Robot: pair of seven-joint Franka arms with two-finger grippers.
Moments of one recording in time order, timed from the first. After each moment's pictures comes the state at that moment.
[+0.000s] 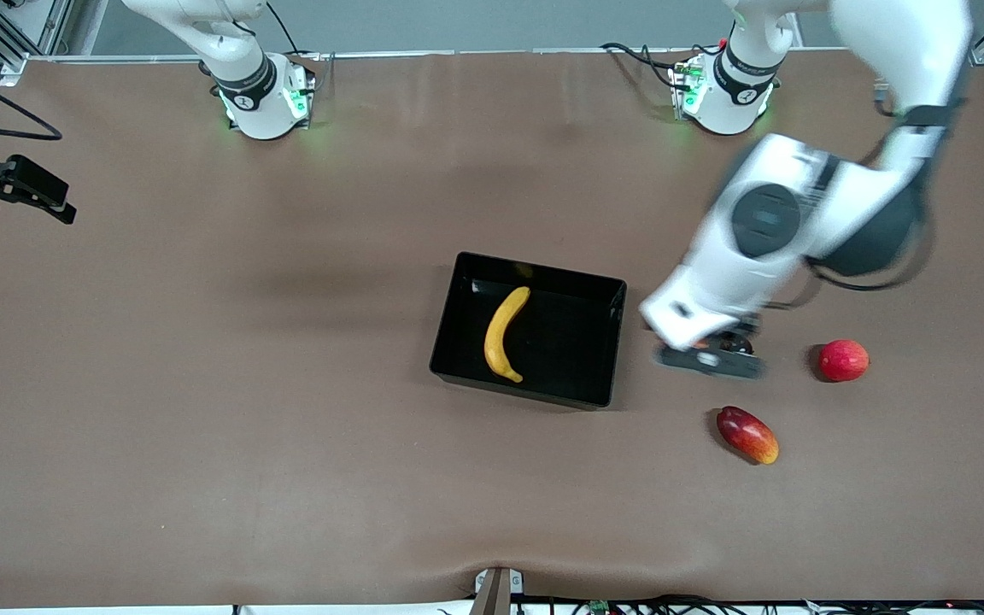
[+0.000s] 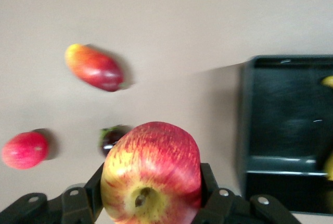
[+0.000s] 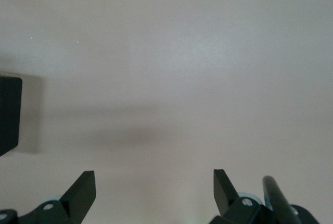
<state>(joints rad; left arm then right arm) 0.14 0.45 -0.57 -1.51 0.35 1.83 -0.28 -0.09 -0.04 0.07 -1.56 0.00 1.52 0.03</state>
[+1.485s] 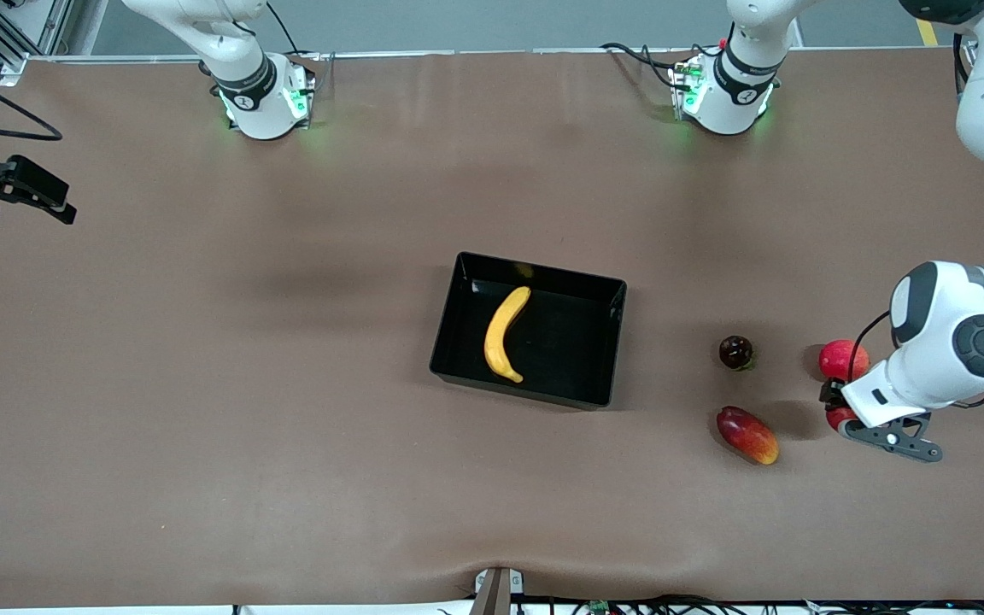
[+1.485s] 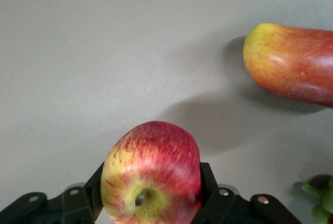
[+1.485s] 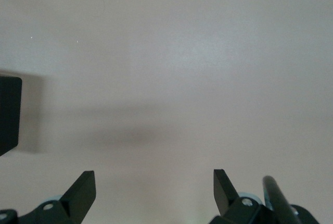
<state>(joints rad) 0.52 0.74 -0.56 -1.56 0.63 2.21 0.10 -0.09 -0.04 0.07 -1.56 0.00 1.52 0.03</state>
